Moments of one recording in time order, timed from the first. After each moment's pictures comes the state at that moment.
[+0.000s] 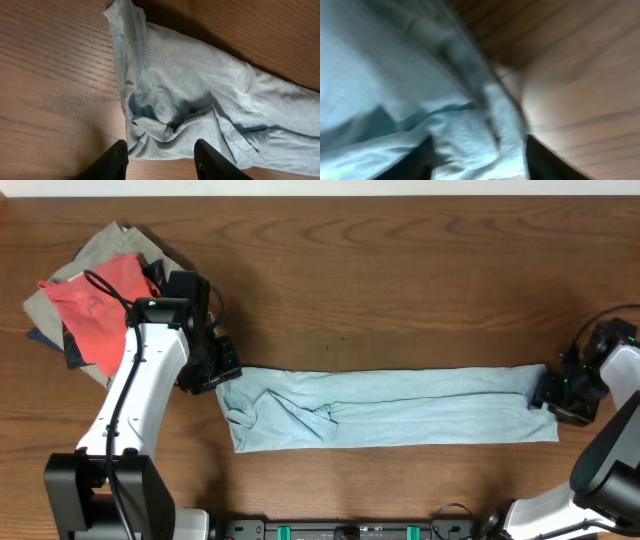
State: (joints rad) left arm -0.04 1.59 1.21 -1.18 0.15 -0.41; right arm -0.52 1.77 1.04 -0.91 0.02 -0.03
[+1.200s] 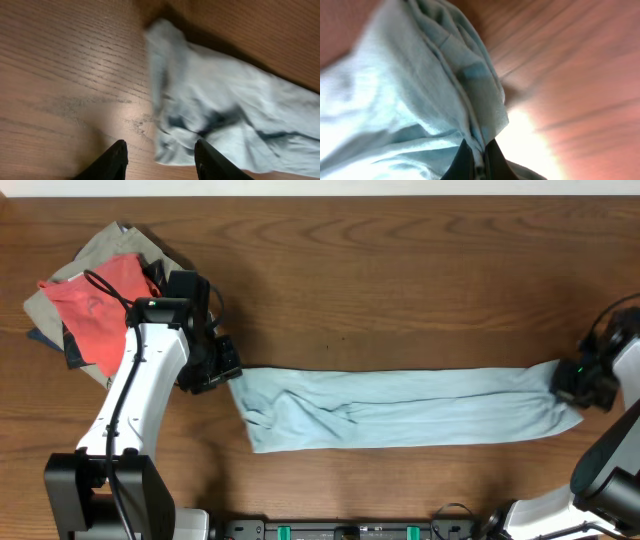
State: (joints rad) left arm -0.04 1.59 1.21 -1.17 0.15 -0.41; right arm -0.54 1.75 1.17 -0.96 0.07 -0.01
